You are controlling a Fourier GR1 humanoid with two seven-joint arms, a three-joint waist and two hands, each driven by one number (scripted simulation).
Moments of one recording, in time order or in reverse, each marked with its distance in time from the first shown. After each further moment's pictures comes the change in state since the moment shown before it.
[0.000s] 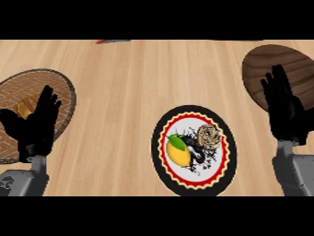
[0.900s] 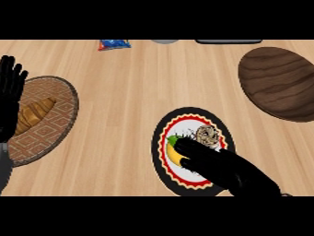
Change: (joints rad) left arm -0.074 0.143 0.120 -0.051 0.035 -0.178 -0.183; right arm 0.136 -0.176 0.566 -0.423 0.364 0.429 -0.461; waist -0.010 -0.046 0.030
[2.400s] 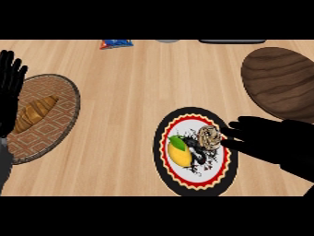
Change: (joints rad) left arm -0.037 -0.034 0.056 0.020 -0.033 -0.070 -0.001; right arm -0.198 -0.439 -0.219 -0.150 0.299 0.542 0.297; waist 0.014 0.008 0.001
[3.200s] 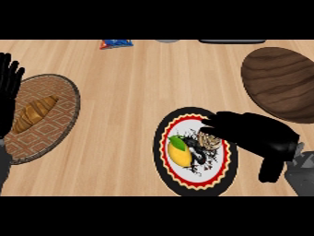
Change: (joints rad) left arm 0.003 -0.027 0.062 0.032 -0.032 -0.065 -0.025; right arm -0.026 0.241 0.099 0.325 0.359 -0.104 -0.144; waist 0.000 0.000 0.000
